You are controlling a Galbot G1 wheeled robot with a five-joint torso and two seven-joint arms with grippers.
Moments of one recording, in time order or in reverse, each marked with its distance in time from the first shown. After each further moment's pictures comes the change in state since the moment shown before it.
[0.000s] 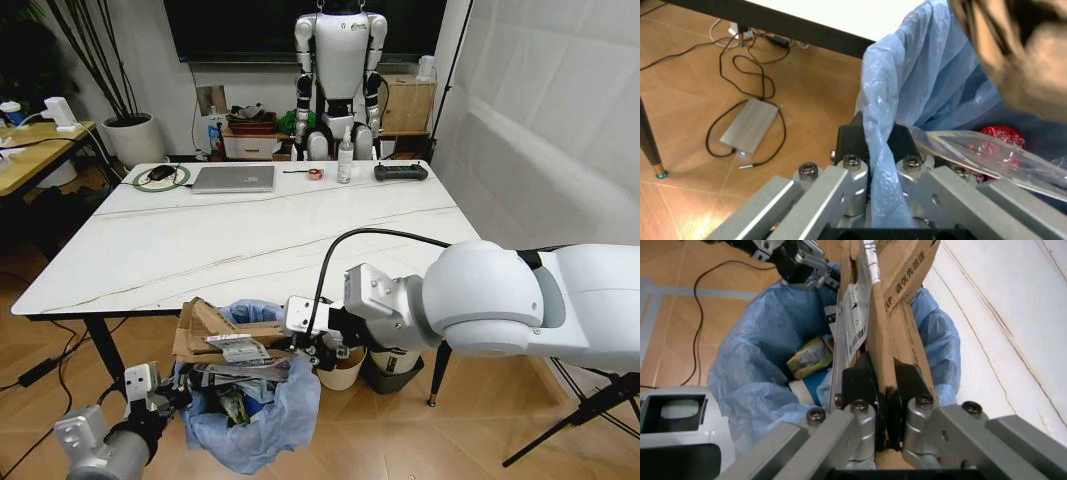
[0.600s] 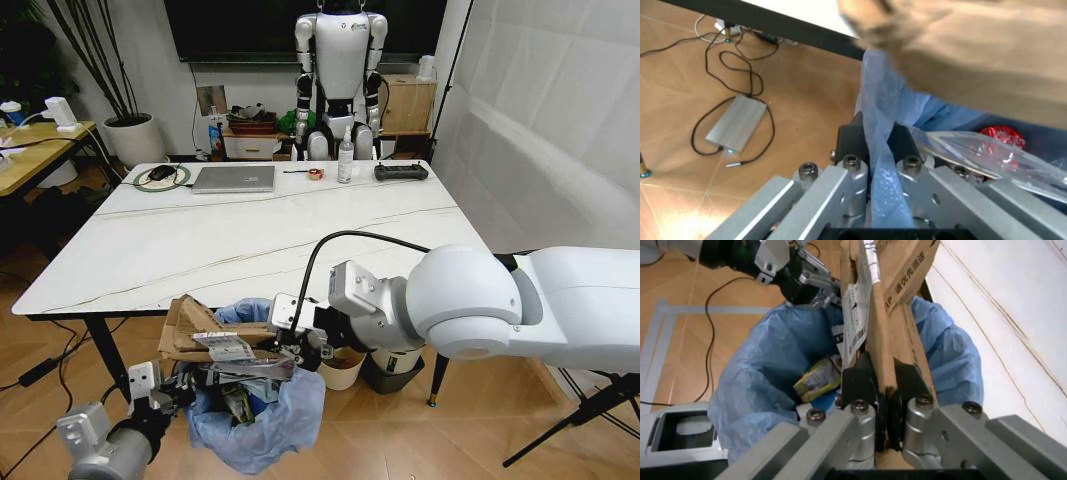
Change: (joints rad) left arm 0.000 0.008 0.004 -0.015 -0.032 0.009 0.005; right arm -0.080 0.033 0.051 -0.018 0.036 0.003 0.038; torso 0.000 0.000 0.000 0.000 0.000
